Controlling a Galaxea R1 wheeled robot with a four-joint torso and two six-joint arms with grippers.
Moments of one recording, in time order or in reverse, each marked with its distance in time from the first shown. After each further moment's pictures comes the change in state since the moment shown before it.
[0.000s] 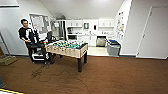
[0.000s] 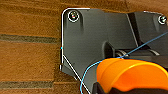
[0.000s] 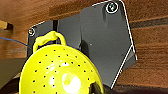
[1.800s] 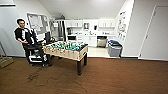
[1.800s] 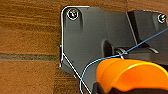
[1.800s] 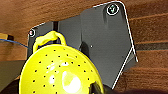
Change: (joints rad) left arm 0.009 0.001 0.001 0.000 -0.004 0.000; right arm 0.002 0.000 0.000 -0.003 0.002 0.000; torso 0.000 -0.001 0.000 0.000
